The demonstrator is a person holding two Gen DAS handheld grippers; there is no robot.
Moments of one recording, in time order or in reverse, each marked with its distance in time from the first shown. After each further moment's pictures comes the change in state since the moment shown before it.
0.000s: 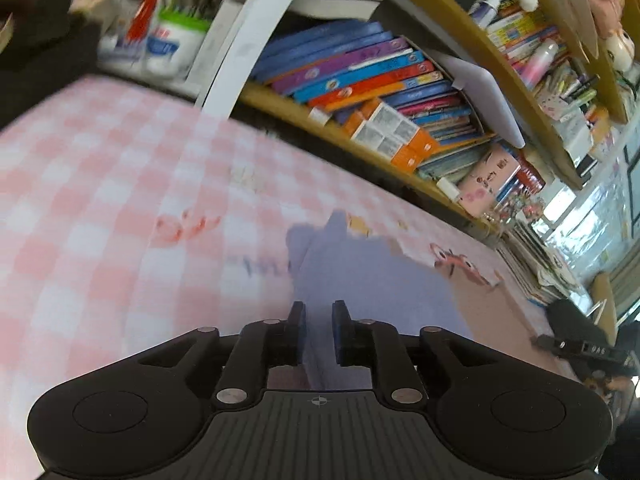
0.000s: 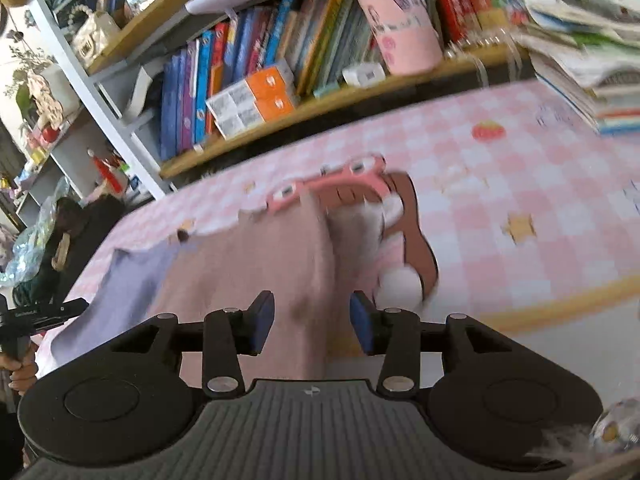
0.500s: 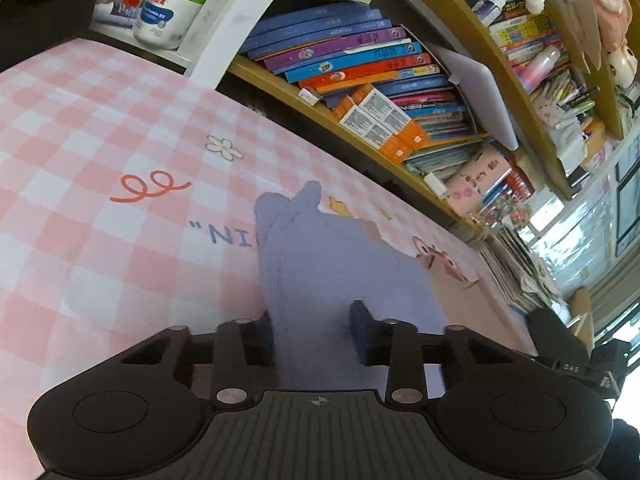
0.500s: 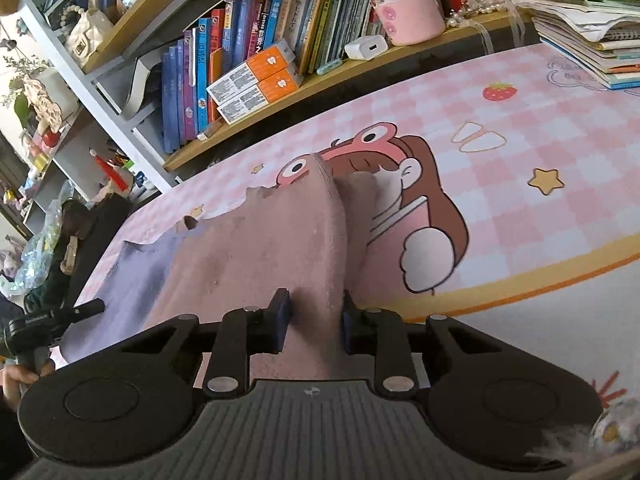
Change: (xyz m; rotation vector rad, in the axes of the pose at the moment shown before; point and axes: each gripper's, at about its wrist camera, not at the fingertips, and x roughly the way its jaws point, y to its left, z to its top) left arm 0.024 -0.005 -0.005 -0.056 0.012 -0.047; right arm 0.021 0.006 -0.010 0.060 0.019 0.046
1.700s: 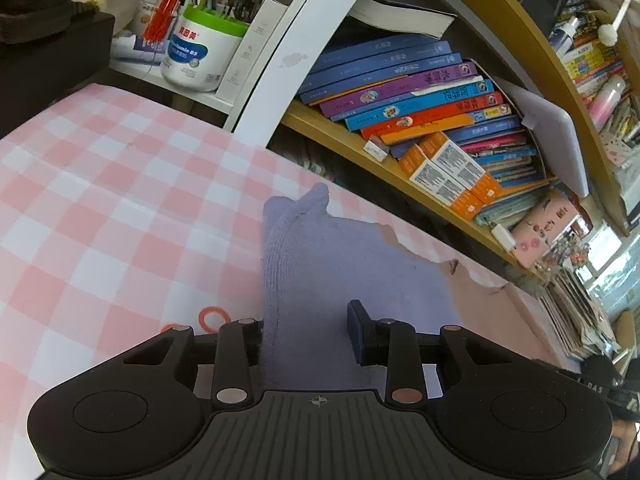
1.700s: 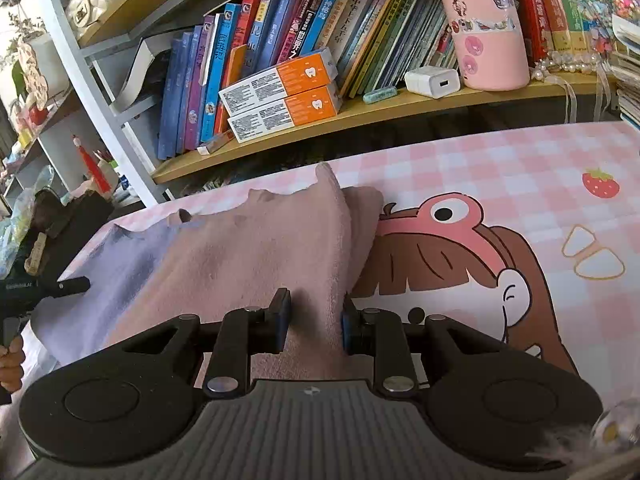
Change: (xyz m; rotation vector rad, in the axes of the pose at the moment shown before) left arm 0.046 0.033 0.069 0.004 -0.066 0.151; right arm 0.094 0.043 0.053 -0.168 -0.056 -0.058
